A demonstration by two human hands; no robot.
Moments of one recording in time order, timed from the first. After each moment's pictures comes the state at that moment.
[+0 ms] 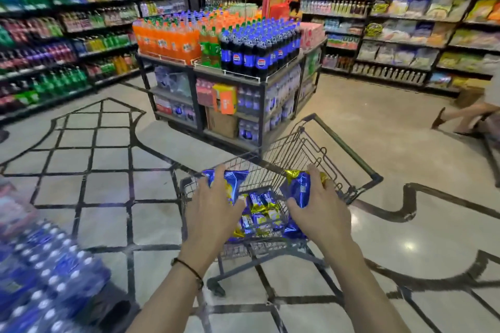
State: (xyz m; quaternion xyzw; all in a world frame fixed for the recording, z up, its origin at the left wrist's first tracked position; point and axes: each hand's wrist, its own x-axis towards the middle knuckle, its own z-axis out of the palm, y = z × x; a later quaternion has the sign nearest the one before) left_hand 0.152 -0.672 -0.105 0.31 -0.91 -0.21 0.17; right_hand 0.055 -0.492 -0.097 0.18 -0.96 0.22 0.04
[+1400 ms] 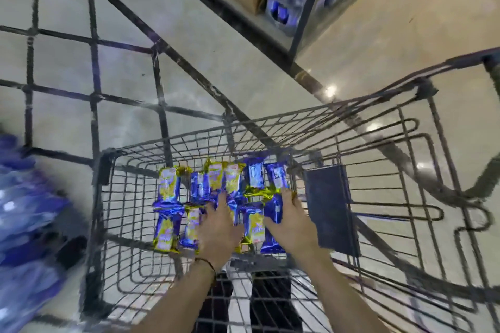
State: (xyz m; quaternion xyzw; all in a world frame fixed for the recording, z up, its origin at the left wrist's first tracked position) left_hand -0.234 -0.834 -0.548 0.50 -0.78 -0.30 -0.24; right_hand -0.358 -0.714 -0.511 0.21 -0.89 0.08 -0.39
